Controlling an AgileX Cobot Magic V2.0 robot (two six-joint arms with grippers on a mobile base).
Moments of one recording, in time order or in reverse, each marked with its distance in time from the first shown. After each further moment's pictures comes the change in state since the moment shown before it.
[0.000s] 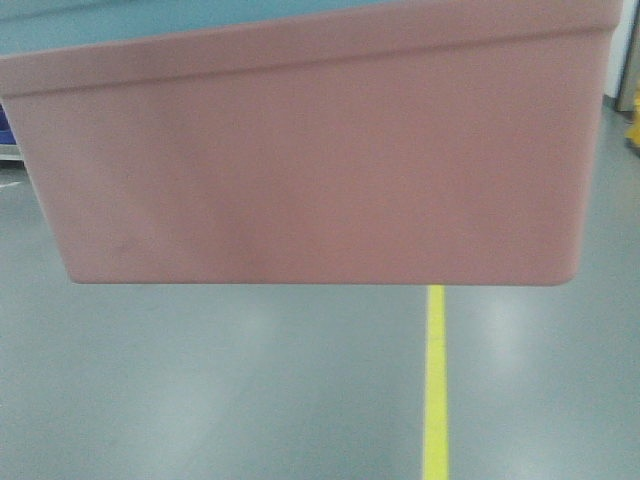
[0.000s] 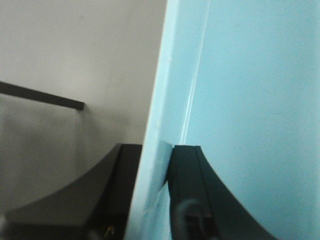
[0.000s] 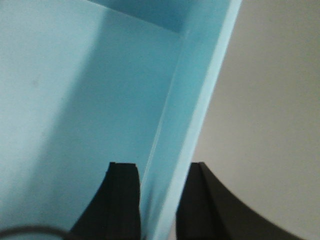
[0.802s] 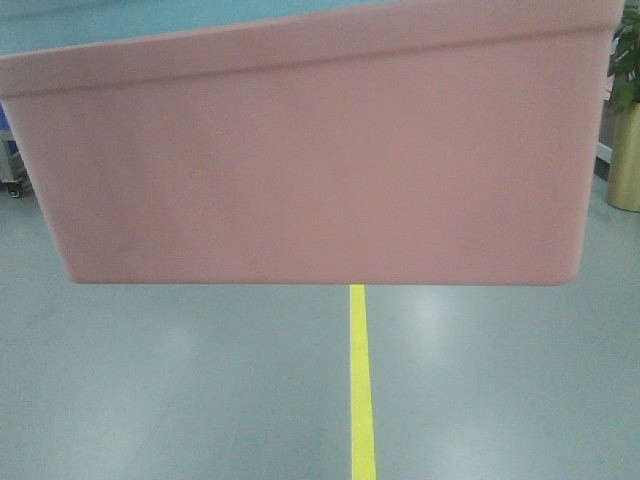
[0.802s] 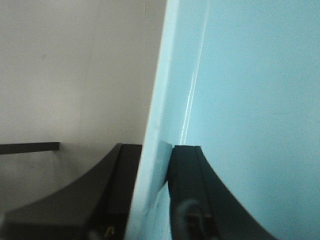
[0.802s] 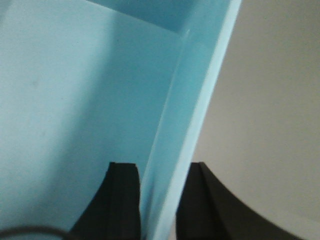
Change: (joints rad) left arm -0.002 0.000 0.000 0.000 0.000 0.000; right arm 0.000 0.000 0.000 0.000 0.000 0.000
